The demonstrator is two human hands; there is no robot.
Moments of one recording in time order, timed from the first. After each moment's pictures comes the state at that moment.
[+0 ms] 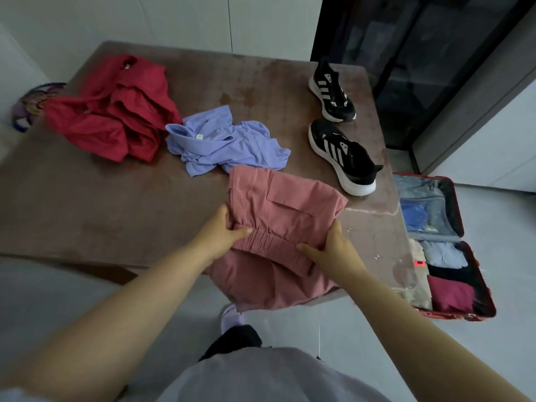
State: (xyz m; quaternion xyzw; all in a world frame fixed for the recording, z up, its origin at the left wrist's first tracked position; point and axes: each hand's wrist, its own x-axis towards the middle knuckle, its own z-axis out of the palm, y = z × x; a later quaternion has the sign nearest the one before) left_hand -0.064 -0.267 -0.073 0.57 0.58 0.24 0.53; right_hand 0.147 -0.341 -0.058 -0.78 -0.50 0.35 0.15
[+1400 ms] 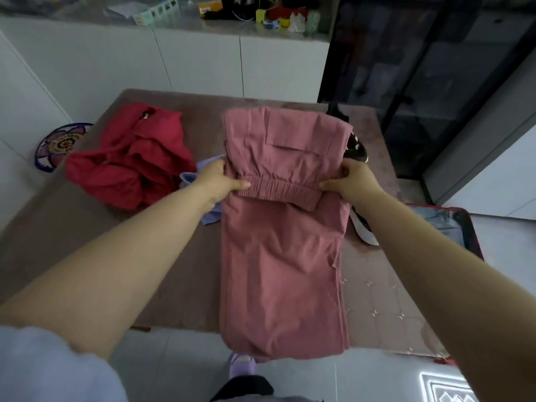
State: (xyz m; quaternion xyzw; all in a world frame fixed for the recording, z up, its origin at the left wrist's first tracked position) left_hand -0.066 -0.103 0.013 0.55 0.58 0.31 0.52; right_hand 0.182 -0.154 0.024 -0.71 -0.50 0.36 0.35
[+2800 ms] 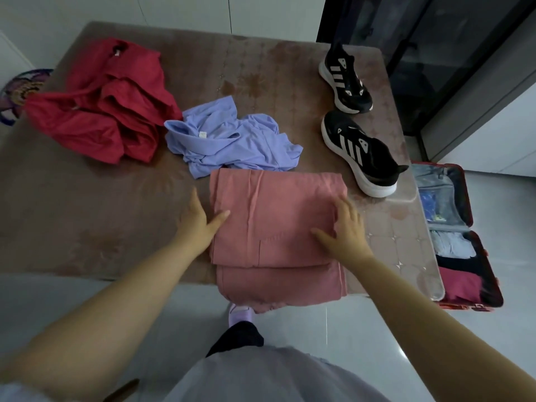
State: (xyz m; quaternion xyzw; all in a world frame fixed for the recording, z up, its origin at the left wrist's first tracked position) left_hand -0.120 -0.203 -0.127 0.62 0.67 0.16 0.36; right_hand 0.165 -0.281 -0.124 -0.74 -0.61 0.20 0.21
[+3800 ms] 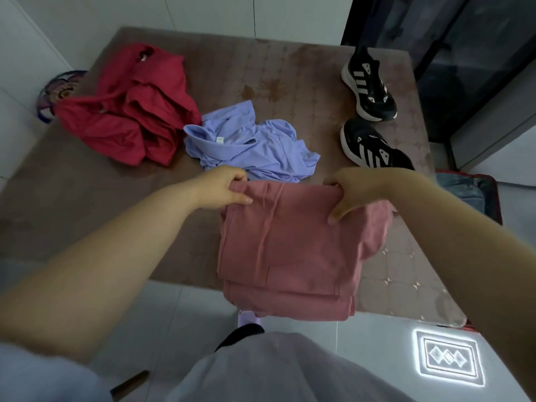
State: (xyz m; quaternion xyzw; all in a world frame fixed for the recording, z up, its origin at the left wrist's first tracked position) left_hand -0.102 -0.138 -0.034 0.77 0.50 0.02 0.39; right_hand 0.175 -0.165 -0.009 -0.57 -0.73 0.35 -0.15
